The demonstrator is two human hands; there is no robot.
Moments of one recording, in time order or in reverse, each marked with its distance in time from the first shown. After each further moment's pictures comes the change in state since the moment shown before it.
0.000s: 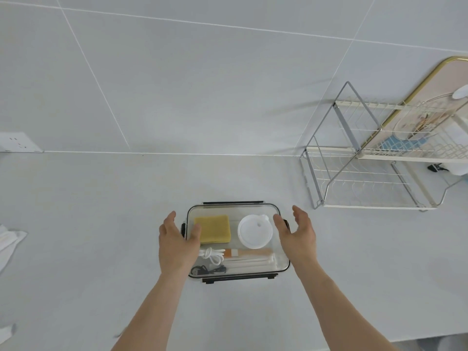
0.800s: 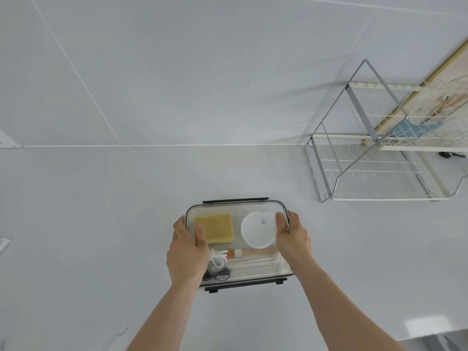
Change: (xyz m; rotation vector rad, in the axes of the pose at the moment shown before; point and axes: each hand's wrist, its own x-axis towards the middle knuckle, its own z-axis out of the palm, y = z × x) left_hand 0.004 -0.006 0.029 0.190 -0.015 -0.007; right_hand 0.016 0.016 0.034 -0.299 -0.138 0.178
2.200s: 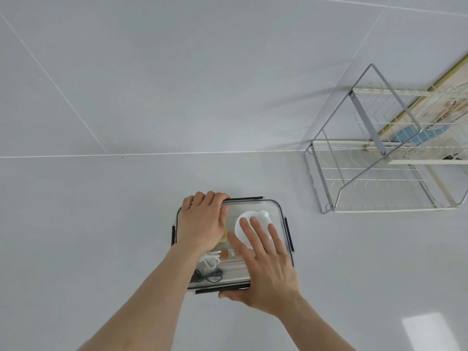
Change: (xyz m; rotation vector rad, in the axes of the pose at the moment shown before) left_hand 0.082 0.065 0.025 0.505 -0.073 0.745; right_hand -0.031 -0.013 0.021 -0.612 -0.064 -0.953
